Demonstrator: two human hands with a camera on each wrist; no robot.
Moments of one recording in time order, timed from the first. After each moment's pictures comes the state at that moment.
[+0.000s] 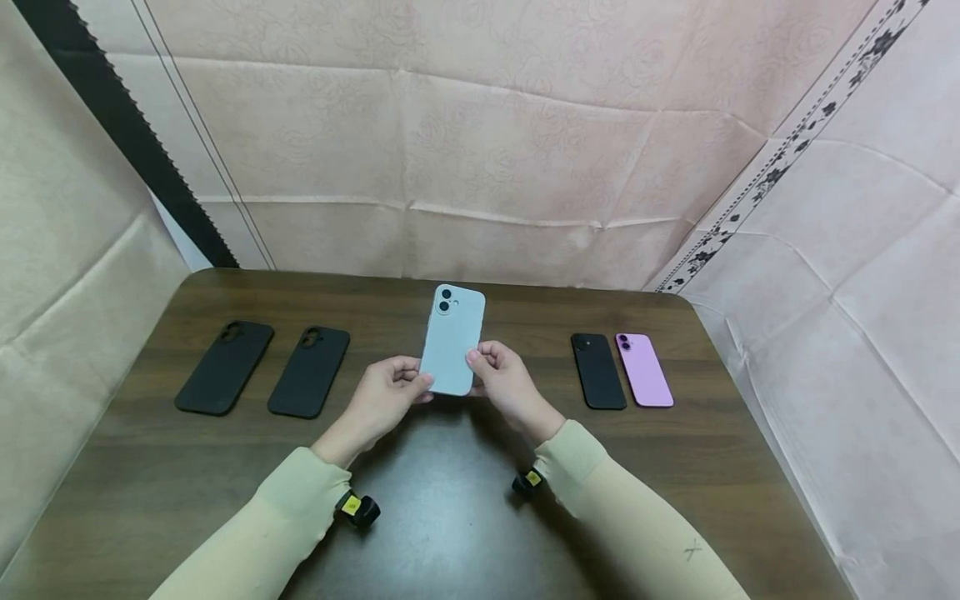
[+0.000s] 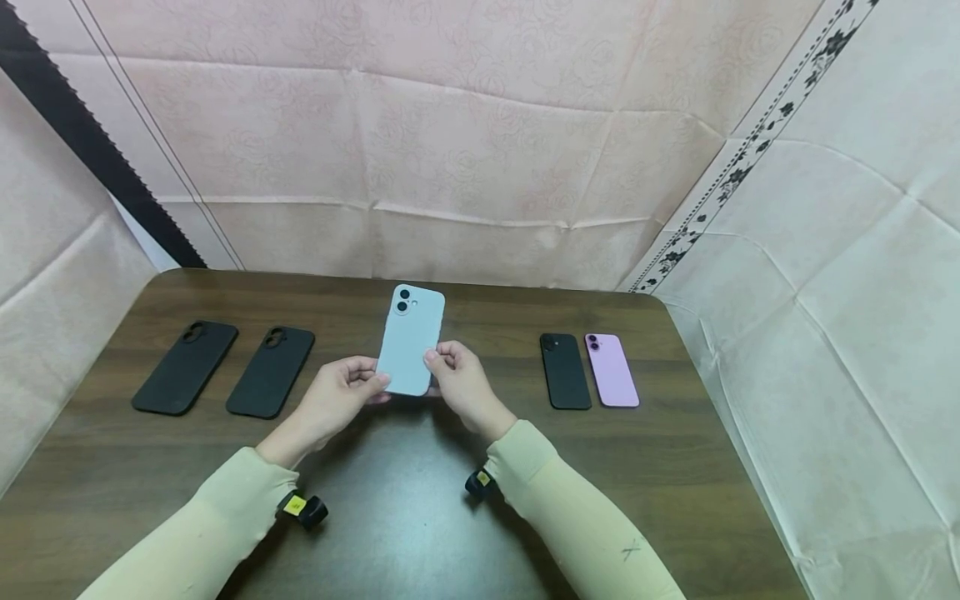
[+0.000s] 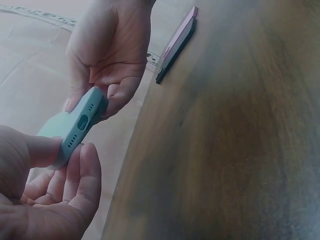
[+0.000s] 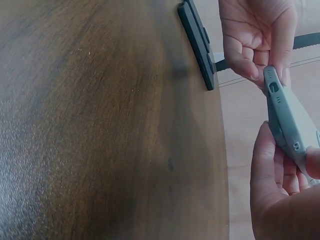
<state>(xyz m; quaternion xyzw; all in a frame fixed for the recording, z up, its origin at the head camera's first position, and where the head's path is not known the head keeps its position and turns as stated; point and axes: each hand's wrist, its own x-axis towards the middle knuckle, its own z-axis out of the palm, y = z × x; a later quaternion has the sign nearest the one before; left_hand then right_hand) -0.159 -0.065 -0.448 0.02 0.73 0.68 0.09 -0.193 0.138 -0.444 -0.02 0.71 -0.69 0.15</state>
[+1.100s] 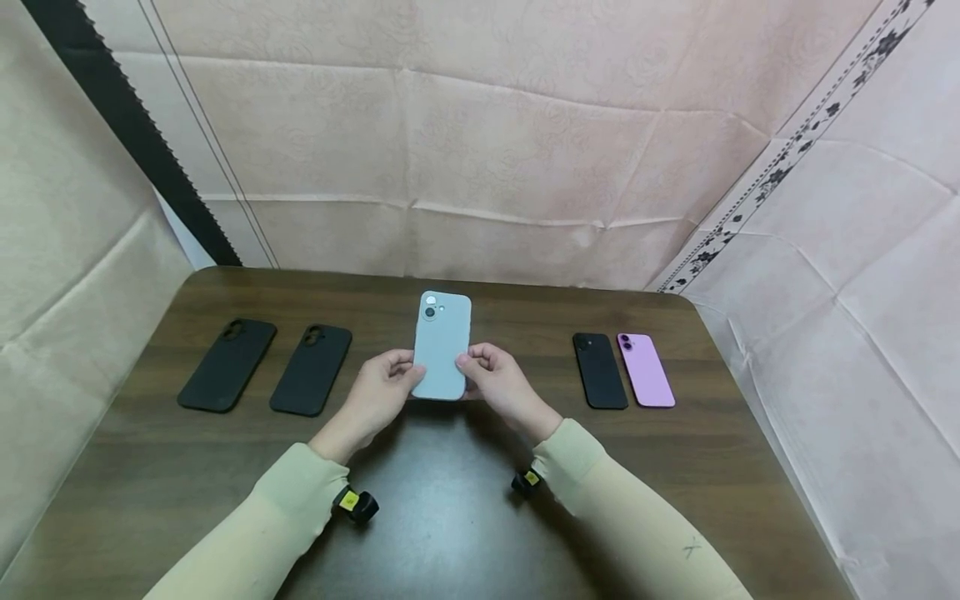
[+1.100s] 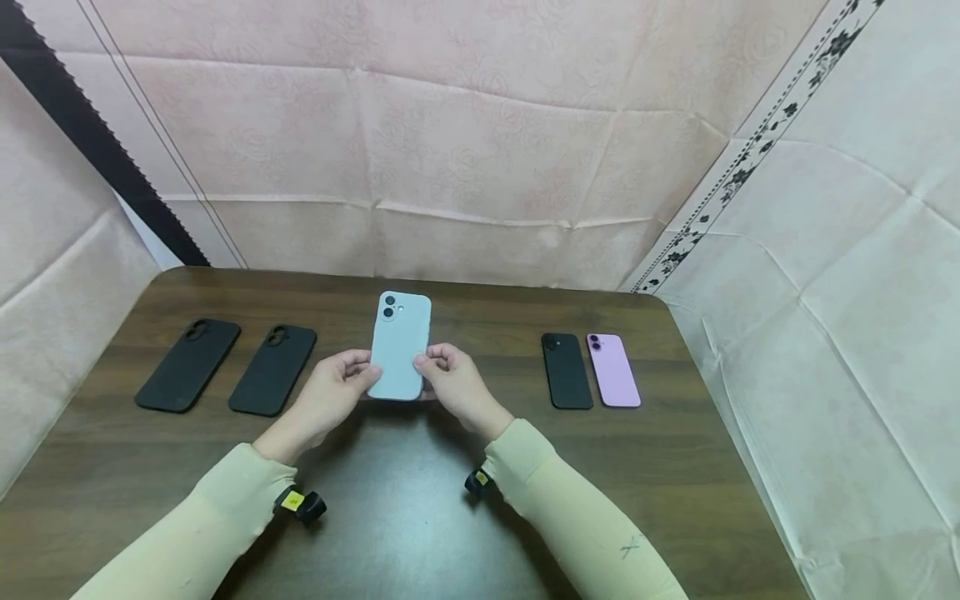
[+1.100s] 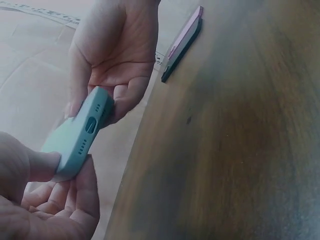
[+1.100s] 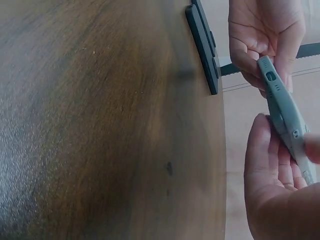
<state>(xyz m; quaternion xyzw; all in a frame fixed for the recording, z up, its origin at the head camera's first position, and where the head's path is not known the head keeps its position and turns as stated) -0.161 -0.073 -0.445 0.00 0.76 0.64 0.08 -0.191 0.134 -0.441 -0.06 0.71 -0.67 0.20</state>
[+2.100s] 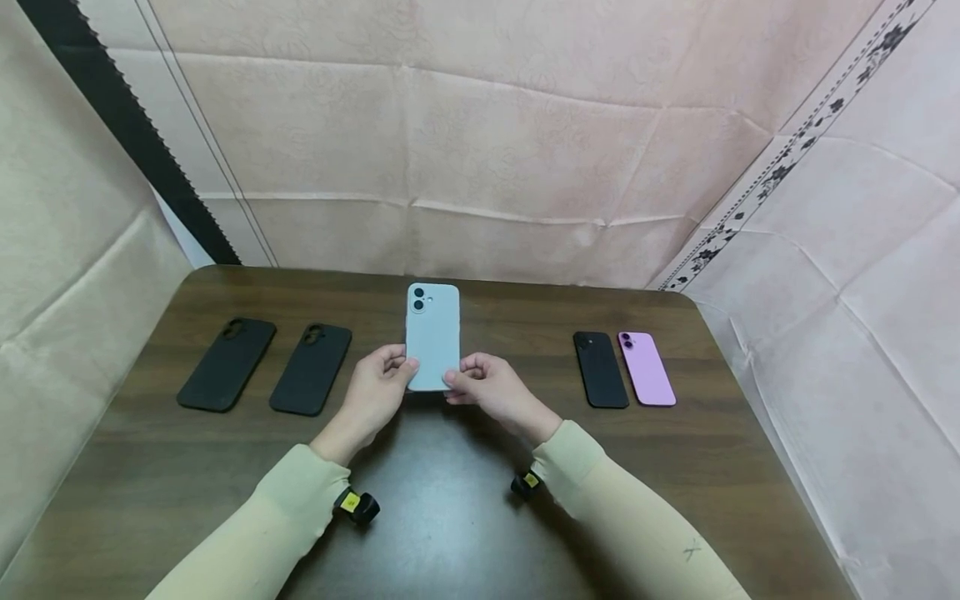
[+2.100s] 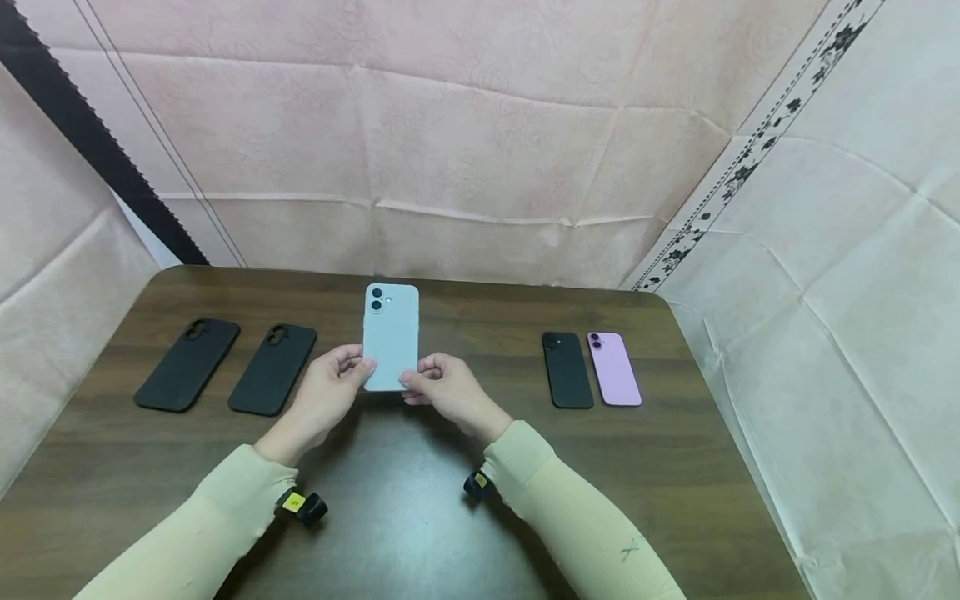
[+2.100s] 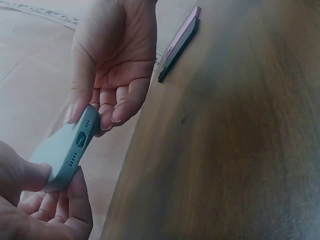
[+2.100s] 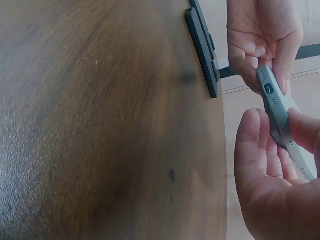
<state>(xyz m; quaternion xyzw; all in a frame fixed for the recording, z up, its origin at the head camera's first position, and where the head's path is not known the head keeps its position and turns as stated) -0.162 -0.071 -0.447 -0.04 0.77 0.64 0.05 -0.188 0.131 -0.447 -0.08 0.72 -0.65 0.24</state>
